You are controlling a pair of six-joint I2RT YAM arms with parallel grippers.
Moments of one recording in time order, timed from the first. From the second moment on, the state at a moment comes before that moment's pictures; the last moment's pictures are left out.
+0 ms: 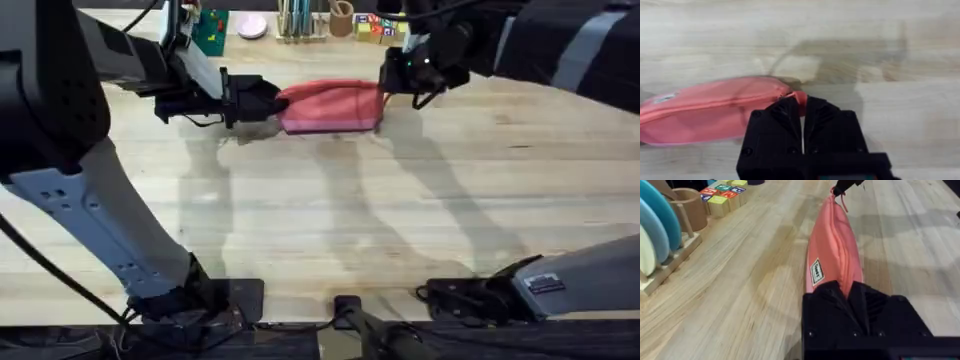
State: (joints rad) left arm 0.19 2.06 1.14 -0.58 1.40 1.38; right arm 0.40 1.68 1.21 -0.58 0.23 0.42
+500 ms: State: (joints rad) left arm 0.18 2.06 1.14 -0.58 1.39 1.38; right arm 0.27 1.73 1.11 -0.42 0.03 0.43
